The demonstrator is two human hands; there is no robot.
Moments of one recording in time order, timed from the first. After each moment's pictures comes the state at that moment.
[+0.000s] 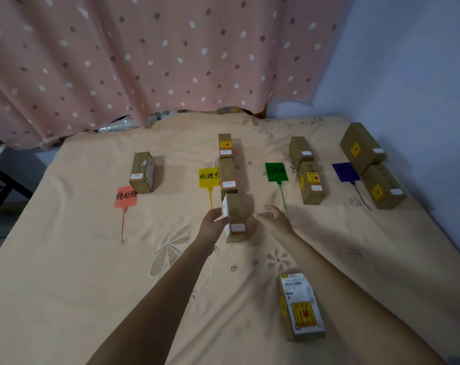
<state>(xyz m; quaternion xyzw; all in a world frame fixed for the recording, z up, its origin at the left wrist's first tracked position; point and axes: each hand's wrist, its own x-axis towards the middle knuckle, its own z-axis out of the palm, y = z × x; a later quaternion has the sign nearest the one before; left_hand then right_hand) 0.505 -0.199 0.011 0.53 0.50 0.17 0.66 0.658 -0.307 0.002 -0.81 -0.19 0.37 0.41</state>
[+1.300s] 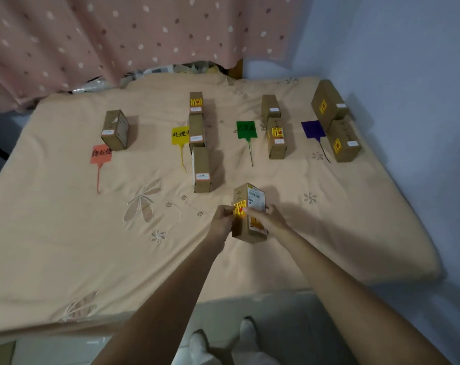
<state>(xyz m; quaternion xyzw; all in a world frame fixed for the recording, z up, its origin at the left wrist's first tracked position) 0.517 -0.391 -0.025 0.50 0.48 0.14 0.71 0.638 -0.482 -0.006 -0.78 -0.12 0.45 0.41</state>
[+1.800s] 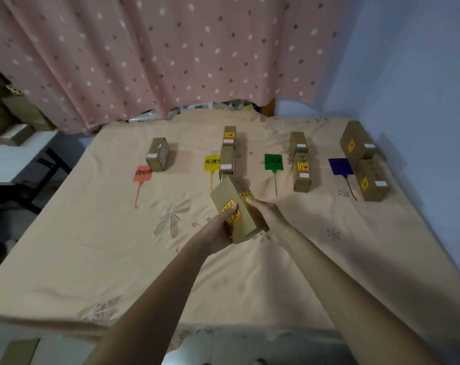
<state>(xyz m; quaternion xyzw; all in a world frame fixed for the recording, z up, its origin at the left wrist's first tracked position) 0.479 -0.341 0.050 0.37 0.34 0.11 0.86 0.621 -0.425 0.082 -0.66 -0.19 0.52 0.51</state>
